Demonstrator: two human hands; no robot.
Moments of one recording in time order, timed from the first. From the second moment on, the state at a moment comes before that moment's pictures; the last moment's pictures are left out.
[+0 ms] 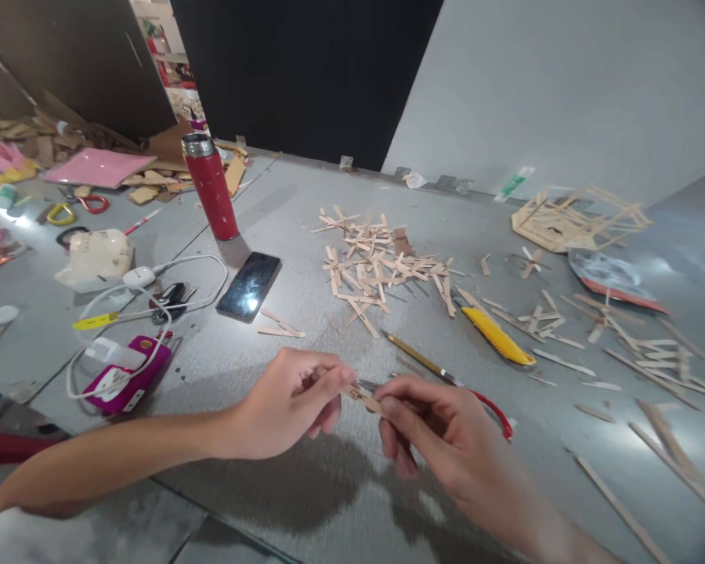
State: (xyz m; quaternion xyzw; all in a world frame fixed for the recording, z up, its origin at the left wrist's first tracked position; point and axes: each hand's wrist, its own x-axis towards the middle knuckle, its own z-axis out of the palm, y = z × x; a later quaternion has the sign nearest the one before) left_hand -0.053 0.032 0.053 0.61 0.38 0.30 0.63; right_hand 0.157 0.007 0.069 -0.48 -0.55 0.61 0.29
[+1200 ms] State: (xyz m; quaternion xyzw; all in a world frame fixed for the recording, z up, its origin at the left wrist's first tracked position) left_hand -0.056 0.041 0.044 0.54 0.36 0.28 0.71; right_hand 0.169 0.008 0.060 -0.54 -0.62 0.49 0.29
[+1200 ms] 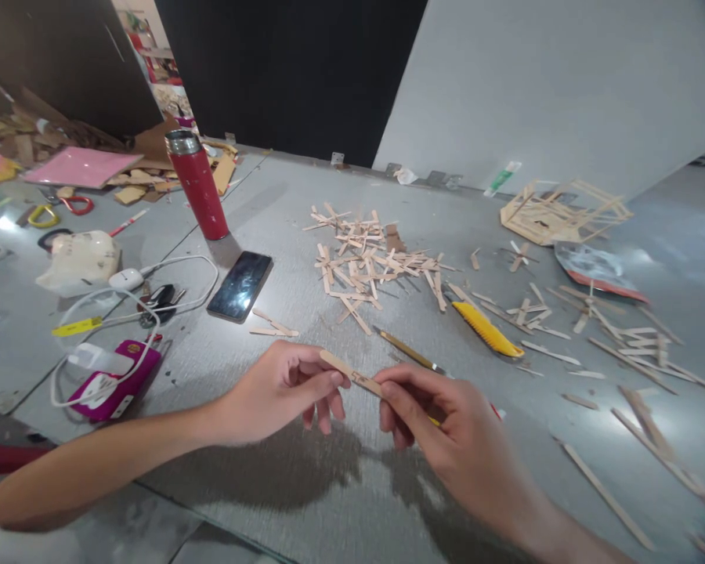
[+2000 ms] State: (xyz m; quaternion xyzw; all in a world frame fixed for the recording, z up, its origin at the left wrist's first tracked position) left_hand -0.044 0.035 0.033 0.50 0.33 0.26 0.76; right_hand 0.155 0.000 0.060 -0.48 -0.63 0.50 0.35
